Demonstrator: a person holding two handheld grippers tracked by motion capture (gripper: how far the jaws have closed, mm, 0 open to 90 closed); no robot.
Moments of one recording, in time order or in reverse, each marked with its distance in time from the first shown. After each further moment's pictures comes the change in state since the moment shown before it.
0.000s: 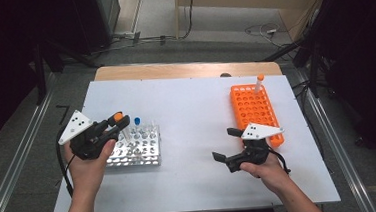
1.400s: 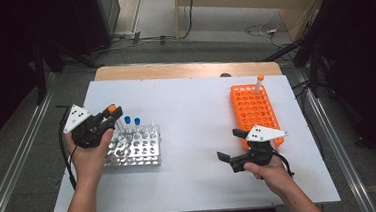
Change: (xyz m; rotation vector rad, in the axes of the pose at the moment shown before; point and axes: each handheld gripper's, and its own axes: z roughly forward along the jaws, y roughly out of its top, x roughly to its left) left arm 0.033 -0.019 0.031 0.001 0.129 -0.017; right arm -0.007 -0.014 -0.005 -0.007 -0.051 0.016
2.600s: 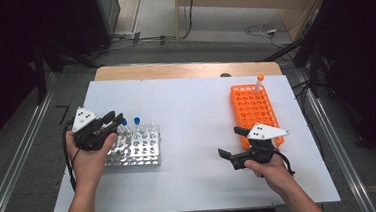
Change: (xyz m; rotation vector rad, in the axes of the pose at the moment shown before) left arm -0.006 -0.001 -0.003 0.119 0.037 -0.021; right arm -0.005 0.002 -0.001 -0.019 -0.024 0.002
